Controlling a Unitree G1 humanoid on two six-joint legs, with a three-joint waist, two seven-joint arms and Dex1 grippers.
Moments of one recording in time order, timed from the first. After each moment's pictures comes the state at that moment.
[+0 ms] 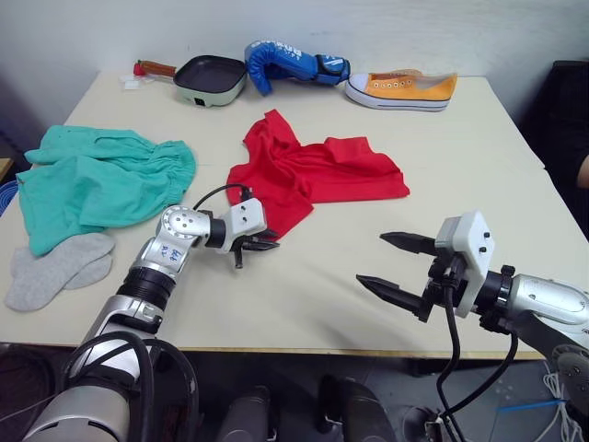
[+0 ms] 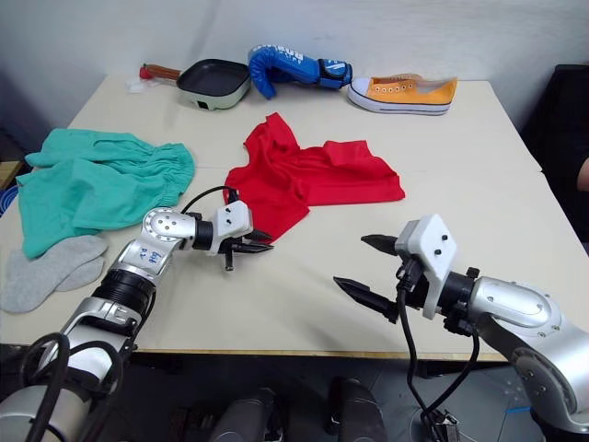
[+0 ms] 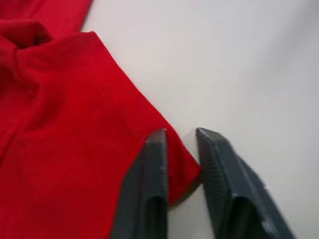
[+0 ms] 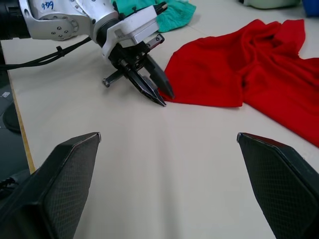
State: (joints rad) left arm -0.82 0.51 -0.28 0.64 0.00 -0.07 -1.05; right arm -0.09 -0.79 -0.25 -0.75 0.80 0.79 0.62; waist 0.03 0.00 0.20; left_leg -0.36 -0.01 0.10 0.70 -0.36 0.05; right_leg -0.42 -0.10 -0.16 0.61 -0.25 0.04
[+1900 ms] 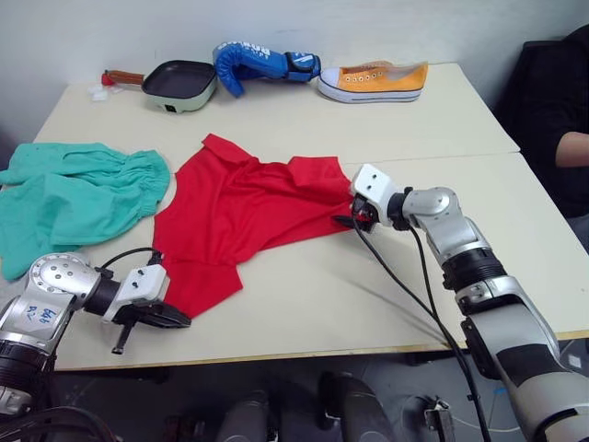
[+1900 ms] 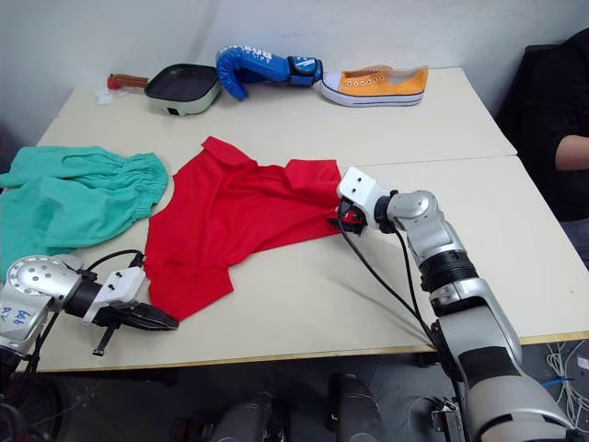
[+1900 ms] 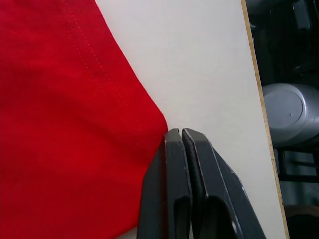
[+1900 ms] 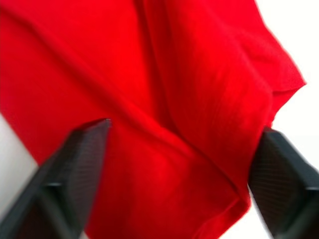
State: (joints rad) left arm -0.26 1.03 -0.09 0.20 -0.27 0.05 -1.48; right arm -0.95 -0.46 0.26 0.75 -0.07 0.04 0.85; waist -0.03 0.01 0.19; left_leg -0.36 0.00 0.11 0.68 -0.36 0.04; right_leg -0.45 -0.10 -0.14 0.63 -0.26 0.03
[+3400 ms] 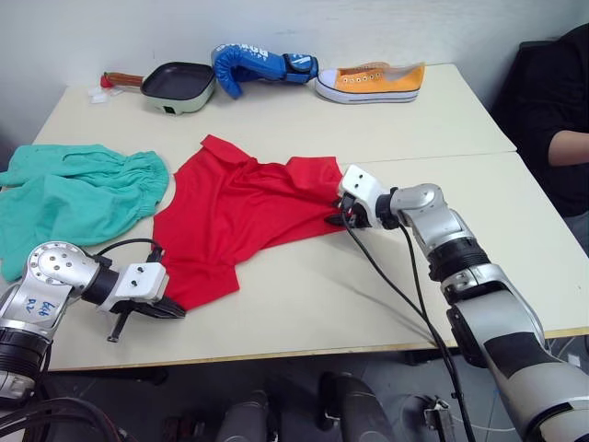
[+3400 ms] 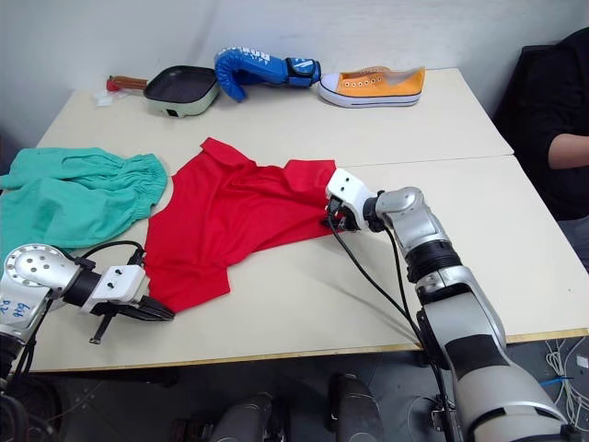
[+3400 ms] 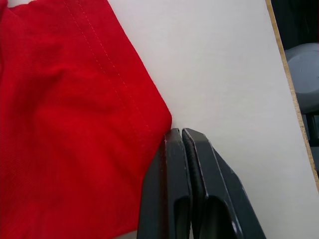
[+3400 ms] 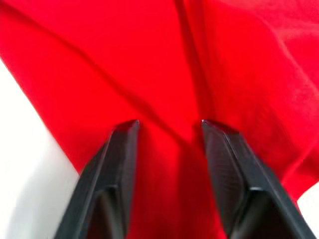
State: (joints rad) left arm -0.35 1.03 -0.12 0.30 -0.17 -0.16 -1.49; right arm -1.07 -0.38 0.26 0.89 -0.08 0.15 0.96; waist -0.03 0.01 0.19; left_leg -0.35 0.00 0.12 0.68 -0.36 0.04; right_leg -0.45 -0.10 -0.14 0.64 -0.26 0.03
